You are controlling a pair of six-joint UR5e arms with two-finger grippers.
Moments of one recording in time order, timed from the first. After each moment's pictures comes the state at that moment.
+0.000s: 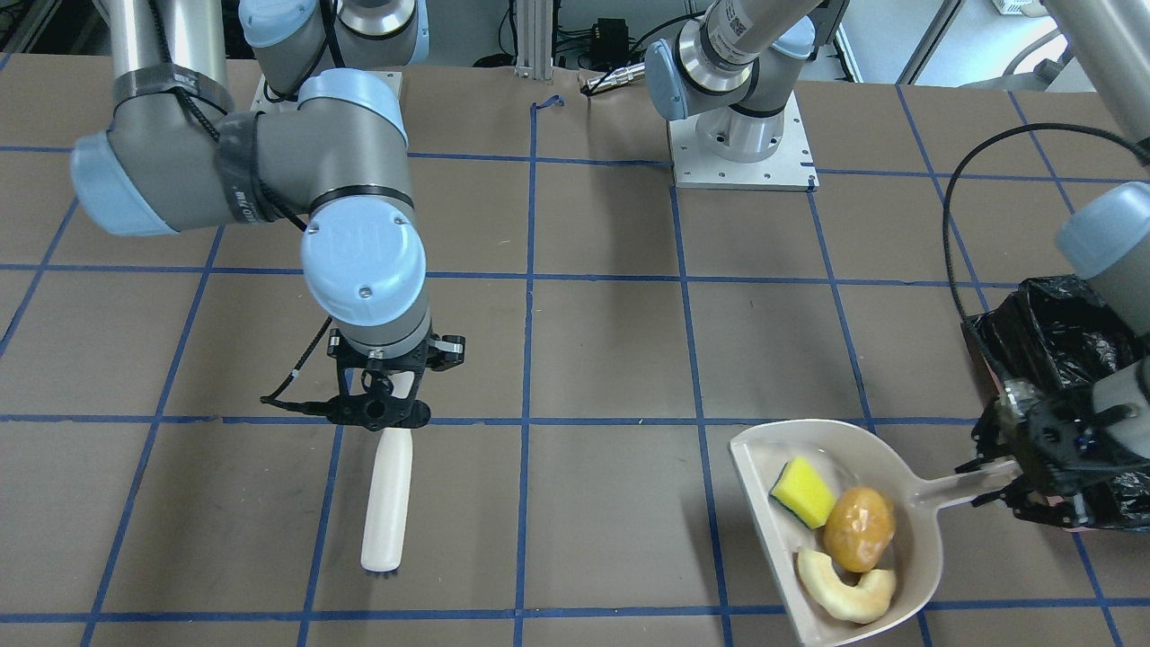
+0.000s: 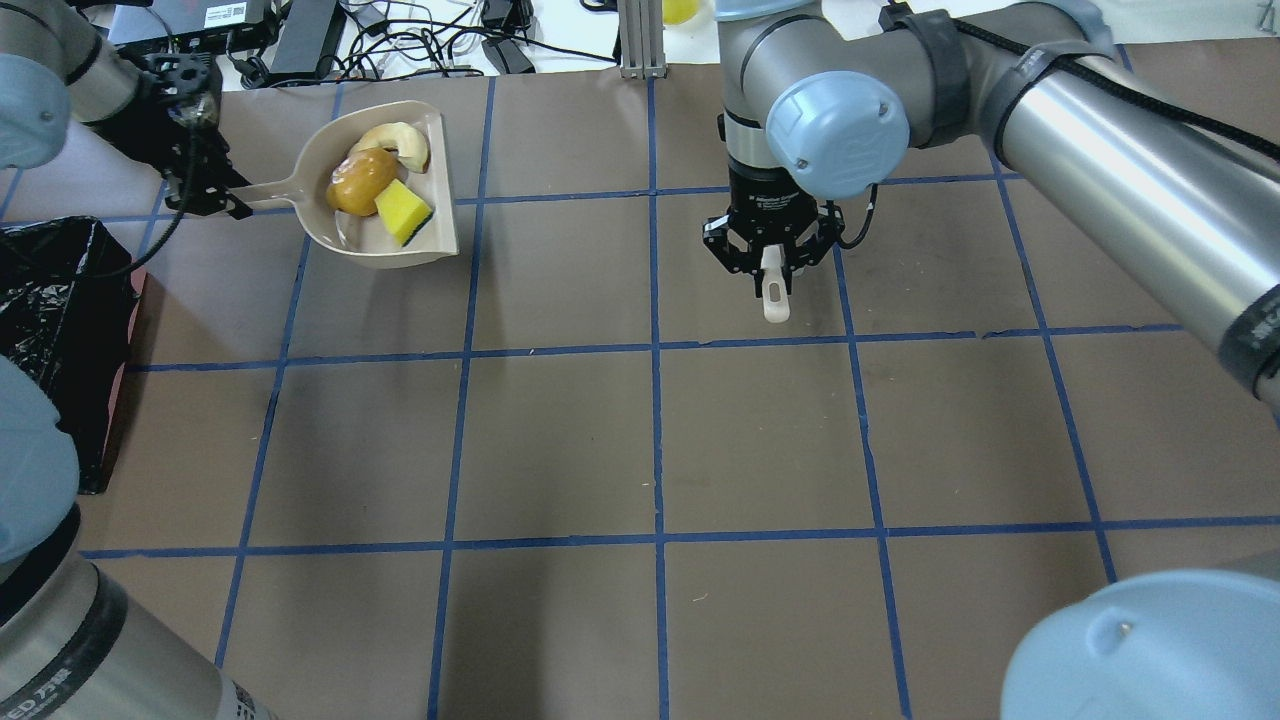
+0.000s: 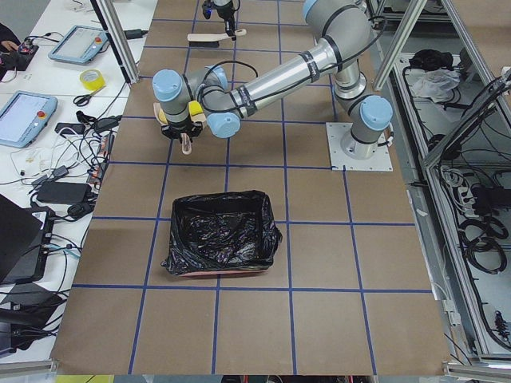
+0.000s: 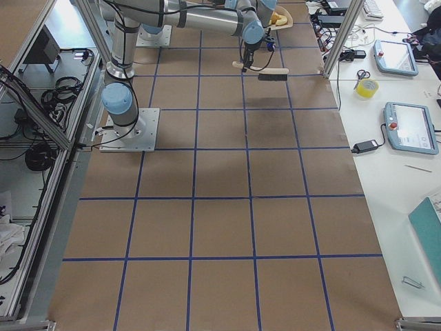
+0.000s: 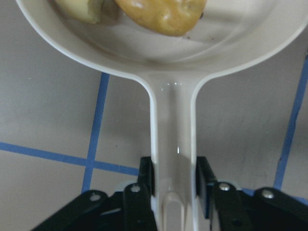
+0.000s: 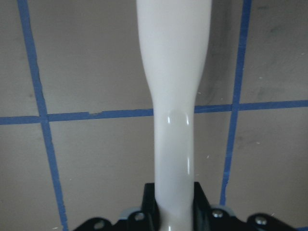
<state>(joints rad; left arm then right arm) -1.12 -2.07 -1.33 -1.36 1.40 1.83 1.75 -1.16 1.45 -1.64 -1.63 0.20</state>
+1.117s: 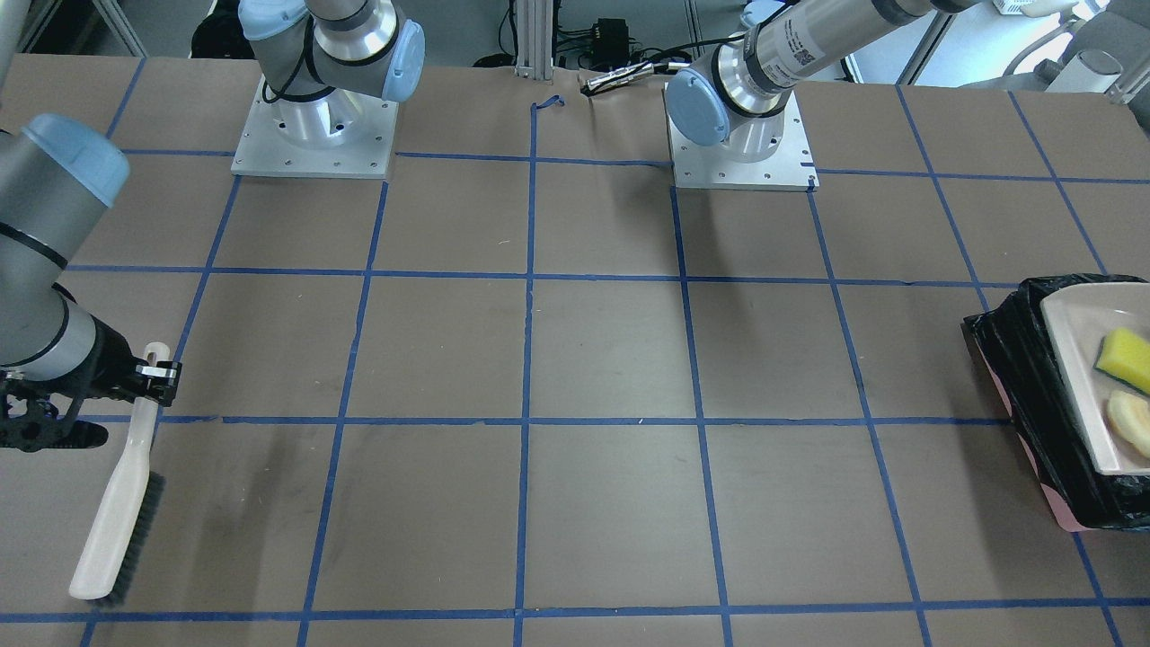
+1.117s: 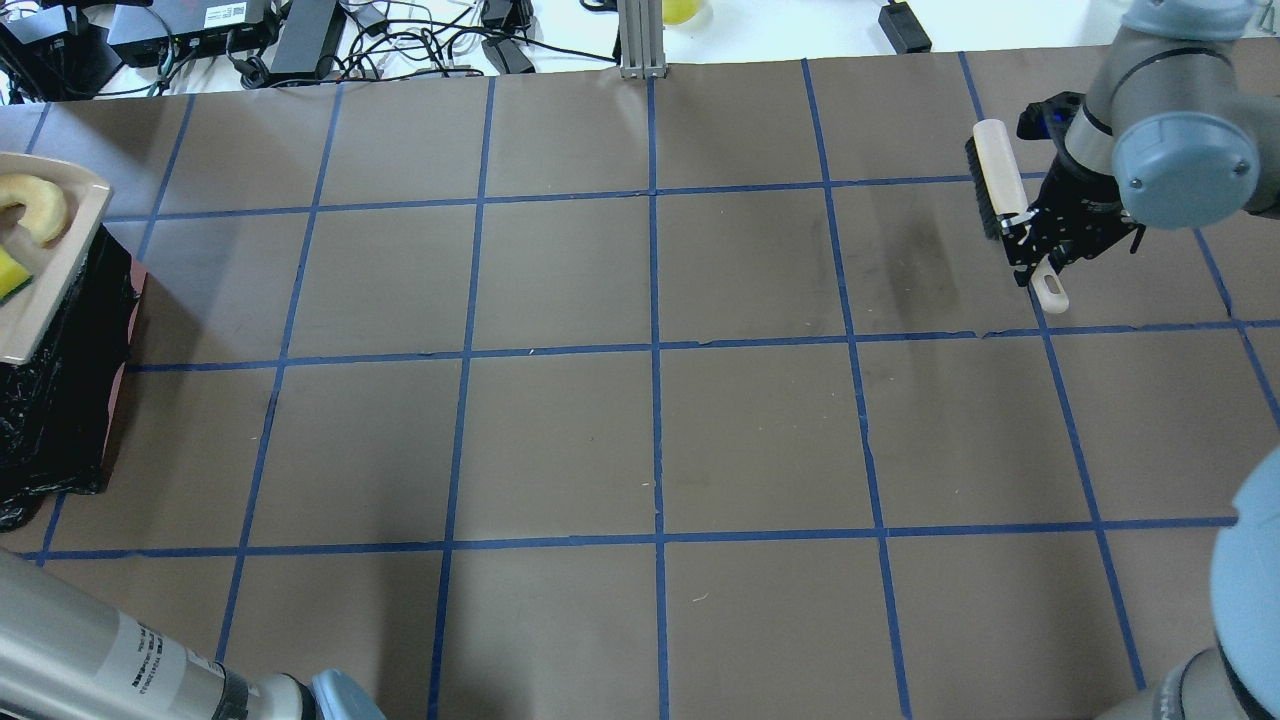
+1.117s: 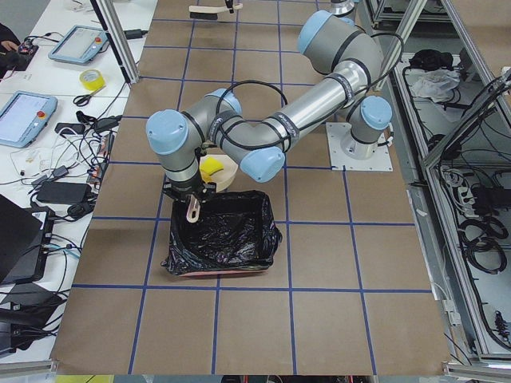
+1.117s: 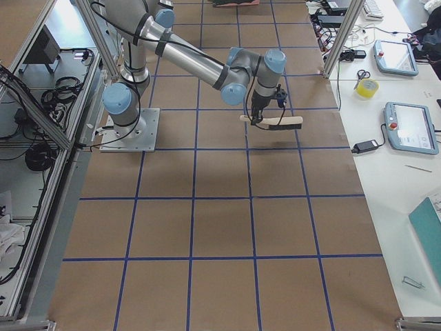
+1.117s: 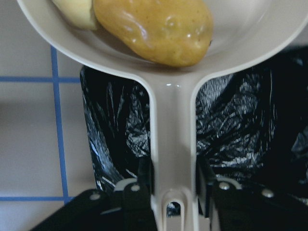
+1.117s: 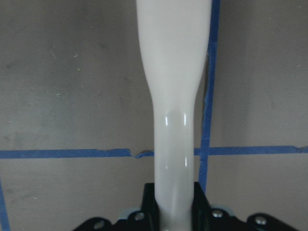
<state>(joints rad) -0.77 -2.17 -0.86 -1.57 1.69 2.53 1.25 -1.23 1.71 -1.96 -1.64 -0.33</state>
